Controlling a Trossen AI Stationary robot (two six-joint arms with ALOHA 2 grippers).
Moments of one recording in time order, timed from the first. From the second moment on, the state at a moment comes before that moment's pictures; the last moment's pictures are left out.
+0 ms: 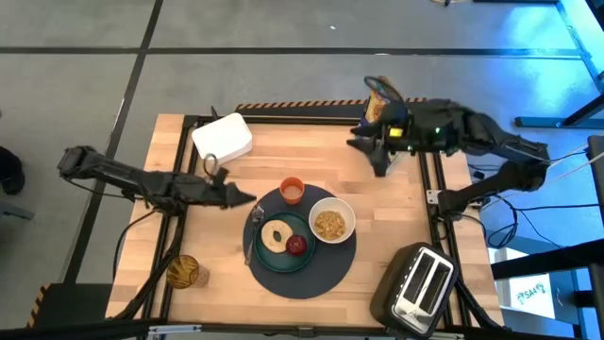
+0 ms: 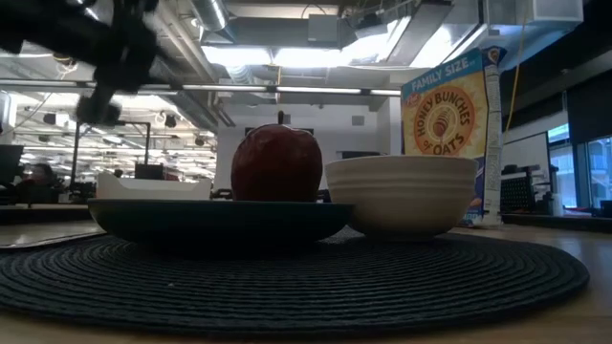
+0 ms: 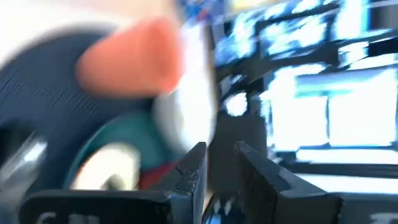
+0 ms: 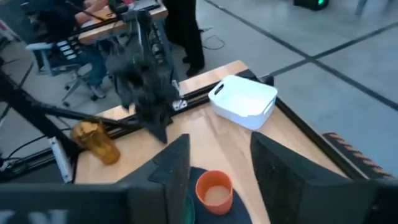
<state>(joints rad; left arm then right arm) -0.19 0.71 0.35 0.06 -0.30 -1.48 -0.01 1.29 1.73 -0.81 0.16 0.31</state>
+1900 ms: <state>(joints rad) 0.12 0.29 0.43 0.01 0.11 -0.06 -0.05 0.76 0.77 0.09 -0.20 0.00</state>
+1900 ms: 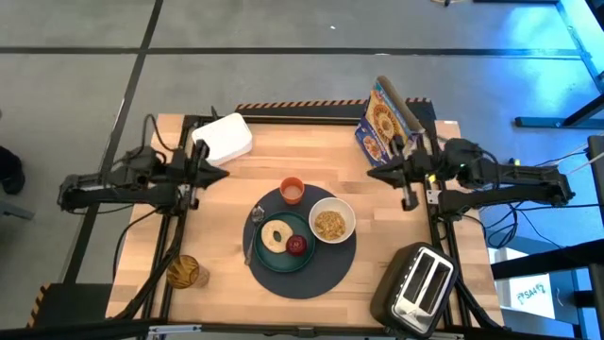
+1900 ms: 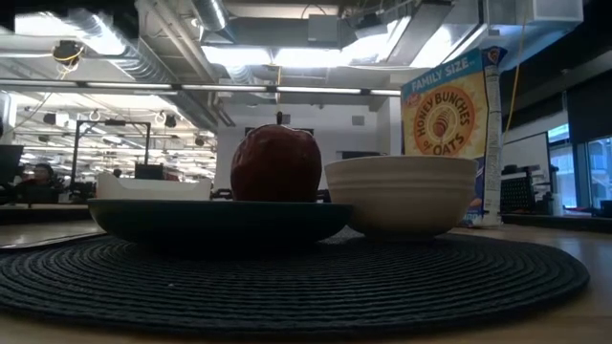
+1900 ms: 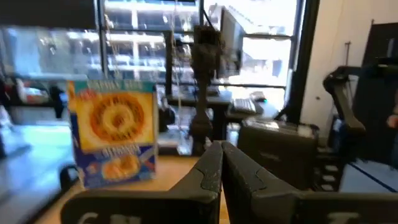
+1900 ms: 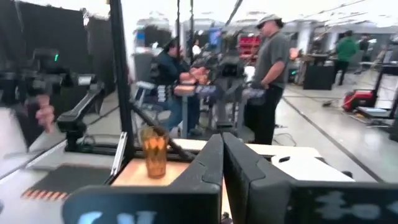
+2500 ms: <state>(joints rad) 0.09 0.00 0.31 -0.29 0.11 0.04 -0.05 0.39 0.31 0.25 -0.13 0.15</state>
